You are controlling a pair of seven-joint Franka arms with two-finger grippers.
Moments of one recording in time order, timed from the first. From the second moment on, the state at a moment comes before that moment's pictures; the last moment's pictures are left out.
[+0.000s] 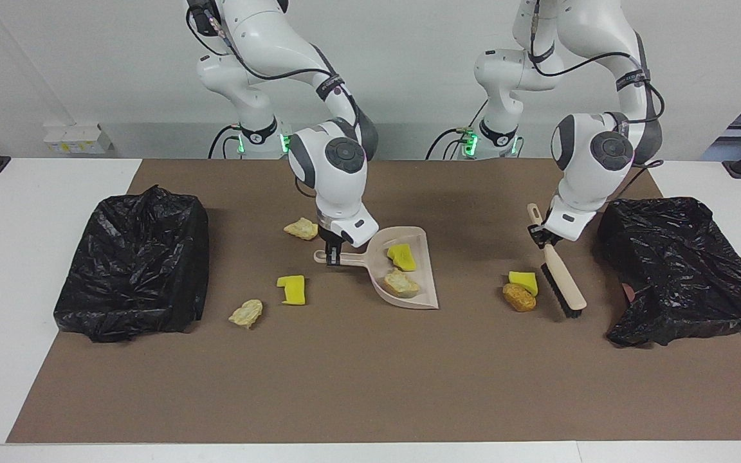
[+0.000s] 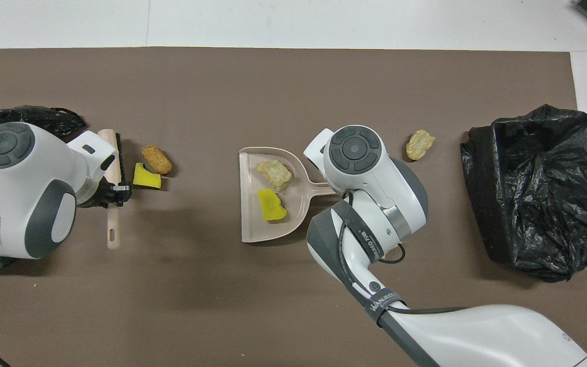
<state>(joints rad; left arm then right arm) -0.19 0.09 0.05 -2.11 0.07 2.10 -0.28 0.40 0.37 0.08 -1.75 -0.18 2.05 -1.02</state>
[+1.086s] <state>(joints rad) -0.67 0.10 0.02 -2.12 -0.23 2.22 -0.45 0.38 0.37 0.09 -1.75 -0.18 2.06 -1.02</state>
